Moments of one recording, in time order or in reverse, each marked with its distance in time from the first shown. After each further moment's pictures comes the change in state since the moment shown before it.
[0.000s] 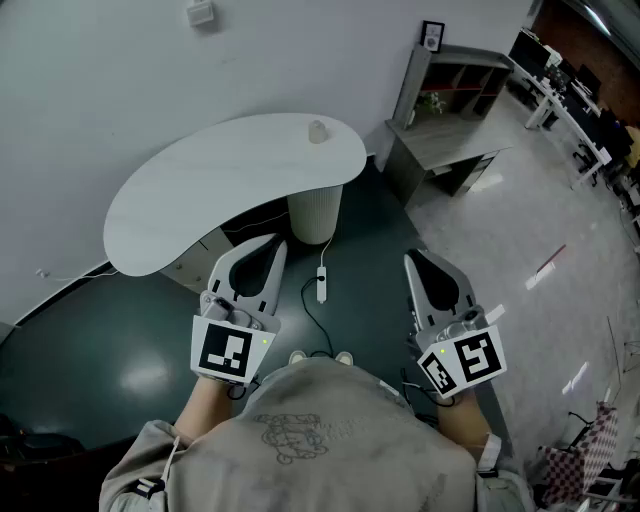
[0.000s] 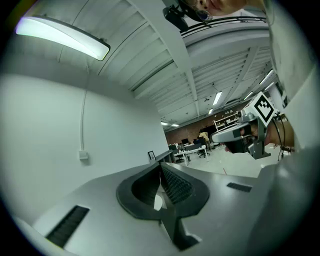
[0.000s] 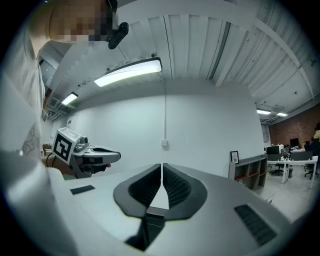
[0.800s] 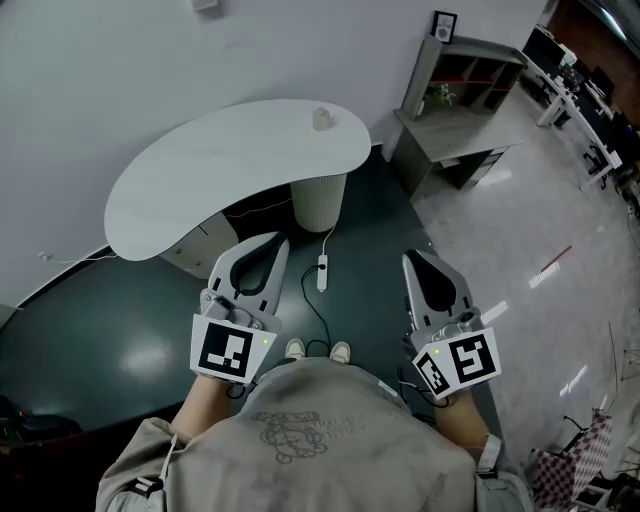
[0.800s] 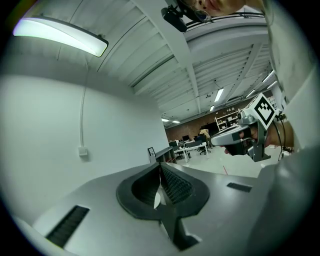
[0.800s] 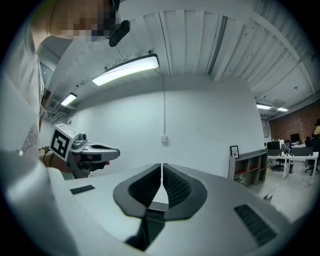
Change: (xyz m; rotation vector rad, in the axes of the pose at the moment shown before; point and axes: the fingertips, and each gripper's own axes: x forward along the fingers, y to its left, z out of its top) left arm 0.010 -0.021 -0.007 -0.003 0.038 0.010; right arm -0.005 -0.016 -0.021 0.018 0.036 0.008
